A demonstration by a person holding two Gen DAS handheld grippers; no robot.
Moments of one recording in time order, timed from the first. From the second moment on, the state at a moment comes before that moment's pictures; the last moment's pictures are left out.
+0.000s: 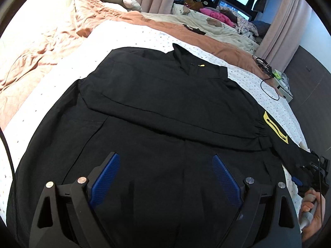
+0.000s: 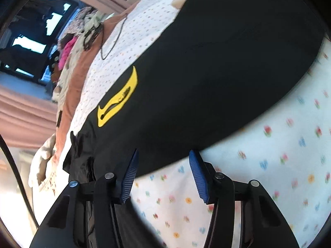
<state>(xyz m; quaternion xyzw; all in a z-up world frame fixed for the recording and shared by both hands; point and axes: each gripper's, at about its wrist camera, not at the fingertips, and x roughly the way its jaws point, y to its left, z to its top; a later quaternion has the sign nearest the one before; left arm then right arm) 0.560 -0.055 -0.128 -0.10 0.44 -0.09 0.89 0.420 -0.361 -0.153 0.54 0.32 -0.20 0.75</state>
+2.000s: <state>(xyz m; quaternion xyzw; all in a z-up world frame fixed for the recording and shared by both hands) 0.547 0.007 -0.110 -0.20 0.40 -0.07 0.89 0.558 -0.191 -0.113 0.43 0.38 0.16 0.80</state>
